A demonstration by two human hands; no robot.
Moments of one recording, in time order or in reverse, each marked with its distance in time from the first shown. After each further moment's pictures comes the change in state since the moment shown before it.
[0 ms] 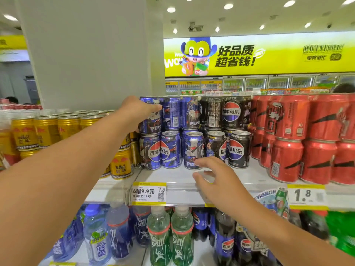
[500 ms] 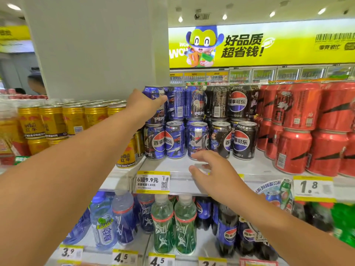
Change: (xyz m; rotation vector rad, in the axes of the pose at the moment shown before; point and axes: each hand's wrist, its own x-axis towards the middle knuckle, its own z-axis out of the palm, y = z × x) left_hand -0.011 -0.014 0.011 0.053 0.127 0.049; right_hand -0.001 -0.006 0.010 0.050 -0.079 0.079
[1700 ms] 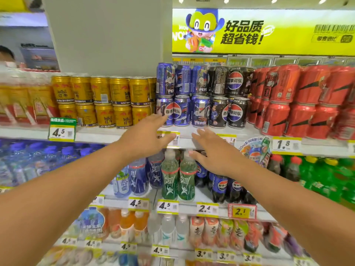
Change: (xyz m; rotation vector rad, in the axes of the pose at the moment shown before) left_hand -0.172 -0.086 -0.068 0.664 -0.374 0.499; right_hand -0.059 -0.033 0.002 -0.724 -0.299 -0.116
